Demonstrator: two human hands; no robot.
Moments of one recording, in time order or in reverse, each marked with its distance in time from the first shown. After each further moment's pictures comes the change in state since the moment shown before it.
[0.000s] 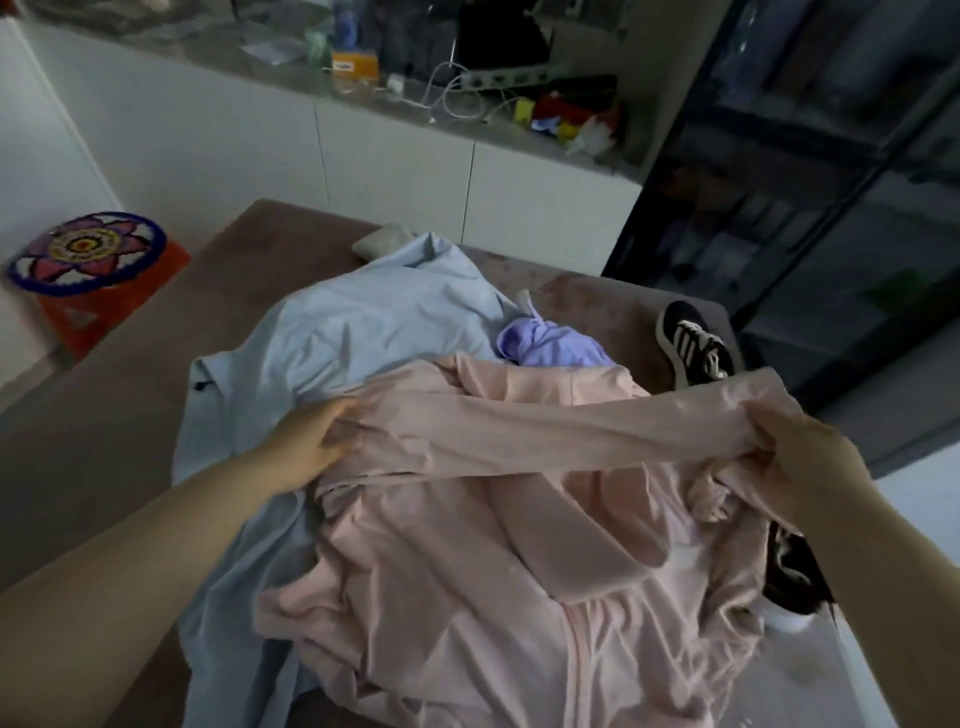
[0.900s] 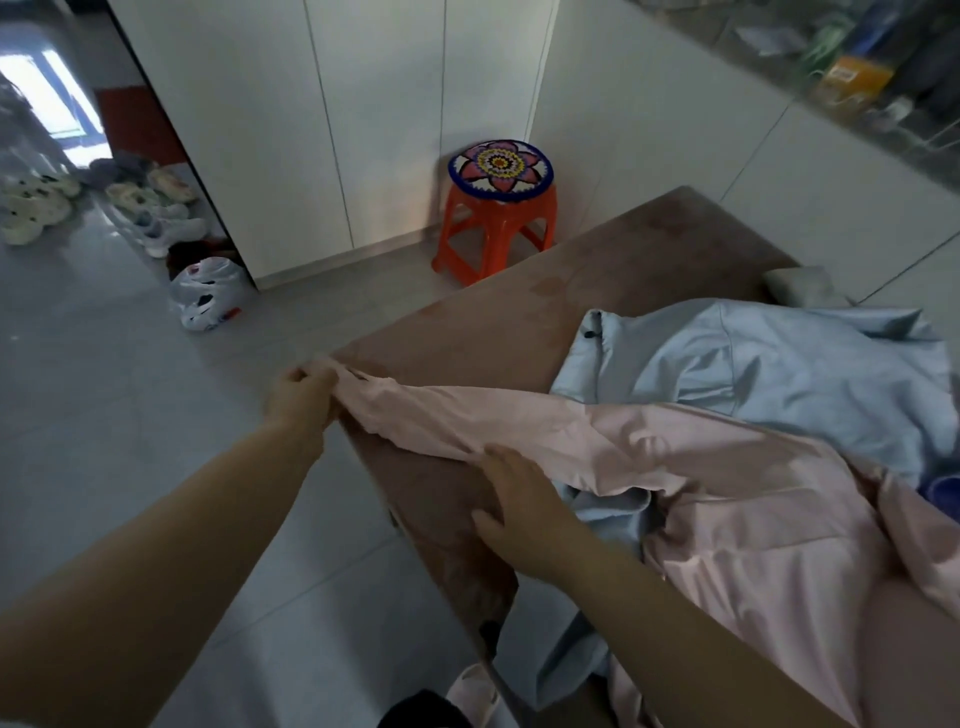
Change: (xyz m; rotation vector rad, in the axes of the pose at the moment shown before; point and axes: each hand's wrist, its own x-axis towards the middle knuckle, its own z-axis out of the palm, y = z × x) left_hand -0.252 -0.187 -0.090 -1.122 1.206 -1.110; right_hand -0.258 0.166 0.356 -1.173 -1.527 -0.981
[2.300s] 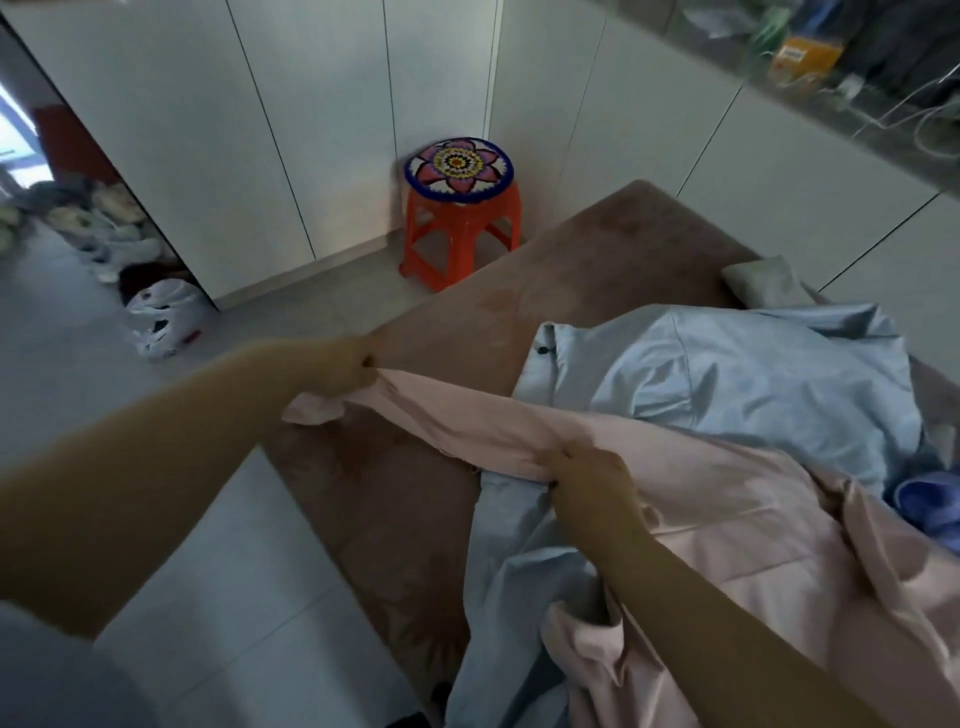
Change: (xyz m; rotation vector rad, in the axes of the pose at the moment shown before) left_hand 0.008 0.068 0.102 1.645 -0.596 0.583; right_hand 0.008 0.096 -0.056 -0.476 0.171 0.212
